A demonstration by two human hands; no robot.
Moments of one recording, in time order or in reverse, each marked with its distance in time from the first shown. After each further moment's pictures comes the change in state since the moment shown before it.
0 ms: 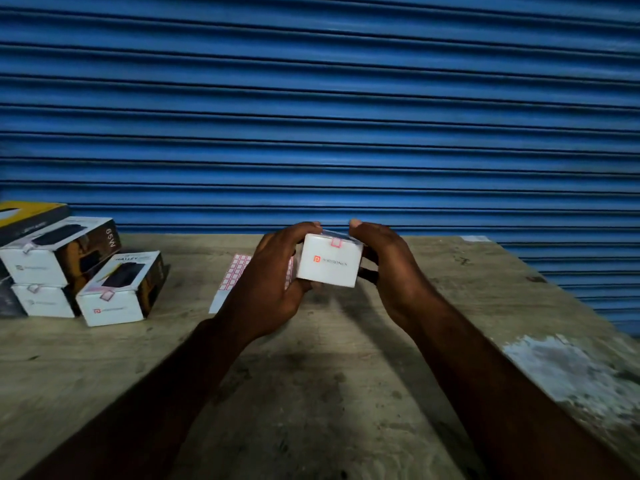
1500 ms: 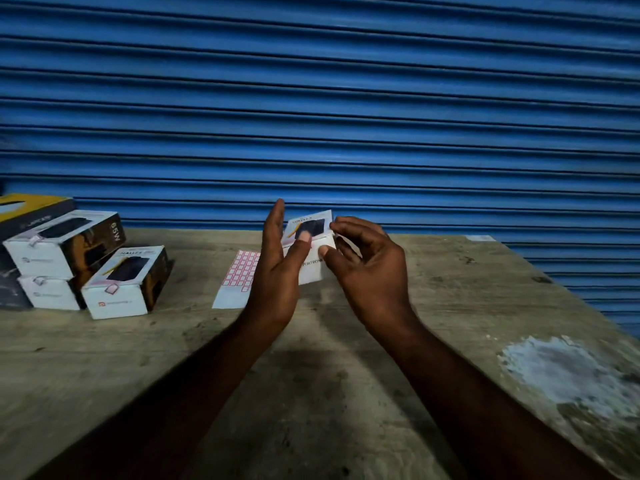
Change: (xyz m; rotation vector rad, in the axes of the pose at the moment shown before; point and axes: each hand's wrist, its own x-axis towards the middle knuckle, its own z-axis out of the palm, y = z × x) left_hand 0.009 0.031 0.019 -0.681 0.330 -0.491; right_hand -0.016 0.023 0.025 -0.030 0.035 -0.450
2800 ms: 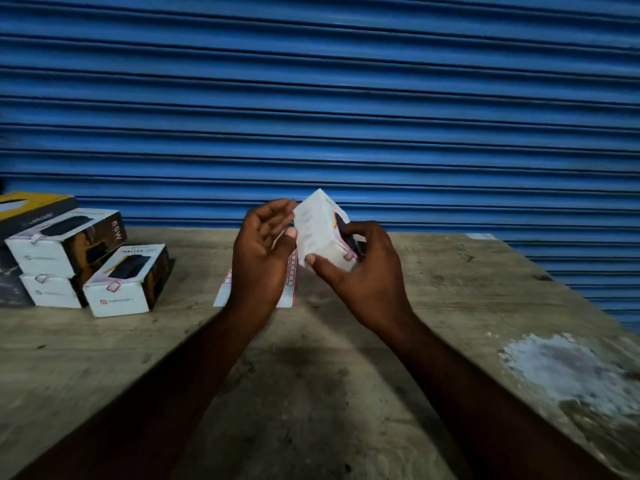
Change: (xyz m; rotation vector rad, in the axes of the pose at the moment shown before) left_hand 0.015 -0.004 -0.017 -0.061 0.079 0.050; right_hand -0.001 0.009 -0.010 -0.553 -0.038 -0.107
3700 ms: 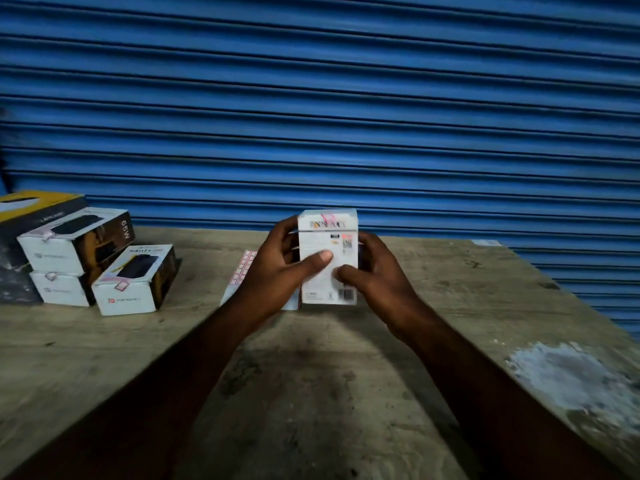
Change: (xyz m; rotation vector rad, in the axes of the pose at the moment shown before) left_hand -0.002 0.002 -0.009 0.110 -0.238 -0.182; right_hand 0.008 0.008 -0.006 0.456 -0.304 0.308
